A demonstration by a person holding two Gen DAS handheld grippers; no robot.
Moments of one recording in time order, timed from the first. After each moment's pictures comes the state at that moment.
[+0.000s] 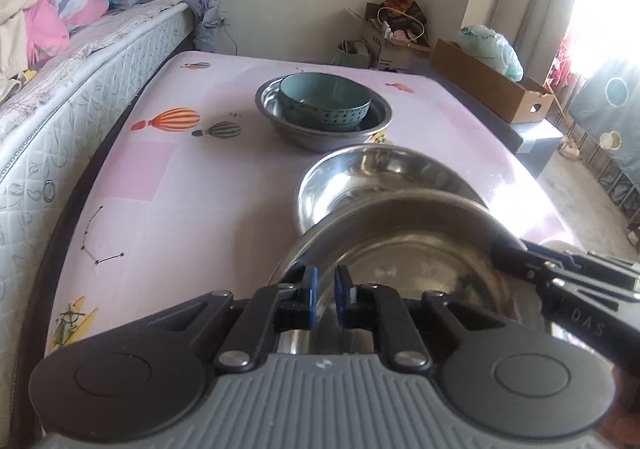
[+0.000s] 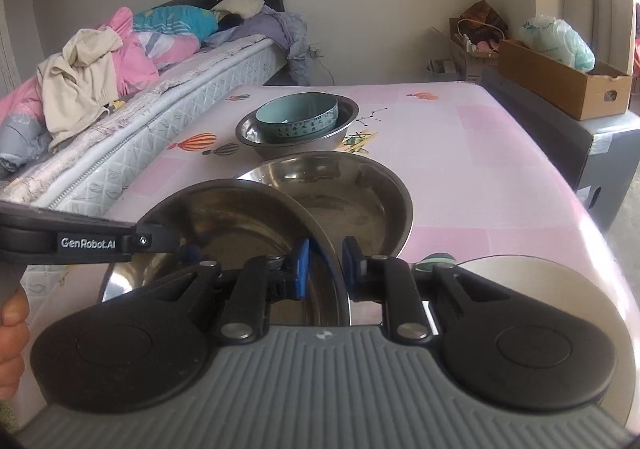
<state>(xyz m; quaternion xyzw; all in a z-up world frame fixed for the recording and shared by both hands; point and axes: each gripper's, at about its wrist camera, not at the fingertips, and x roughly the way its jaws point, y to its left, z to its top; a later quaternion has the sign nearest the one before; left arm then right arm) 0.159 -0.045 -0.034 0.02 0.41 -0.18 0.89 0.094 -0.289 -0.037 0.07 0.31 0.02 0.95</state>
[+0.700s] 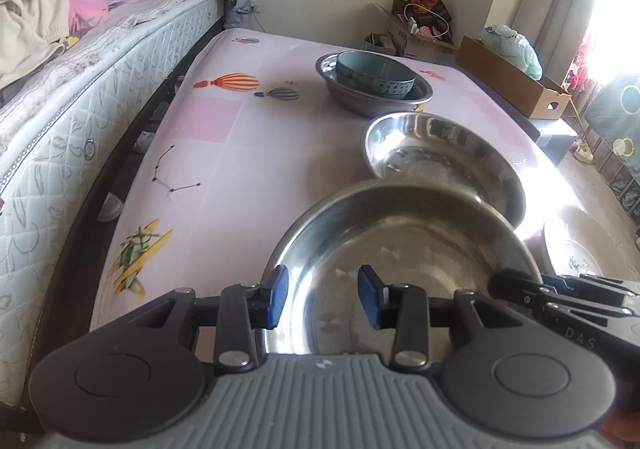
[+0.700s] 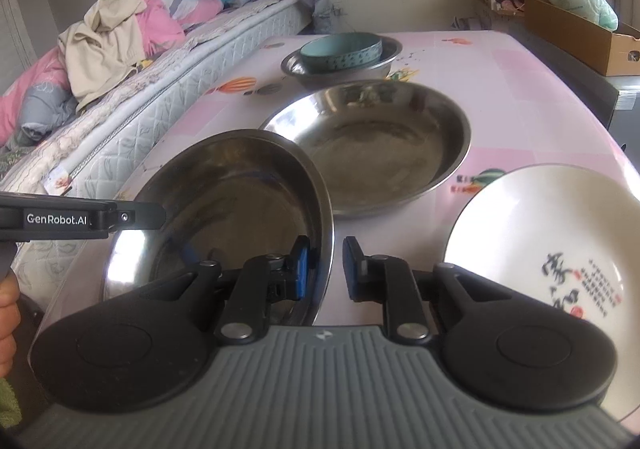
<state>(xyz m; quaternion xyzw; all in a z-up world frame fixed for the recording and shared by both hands) 0.116 0.020 -0.040 0.00 0.42 -0.15 0.90 0.062 -0.241 -0.059 0.08 0.37 0.05 0.92</state>
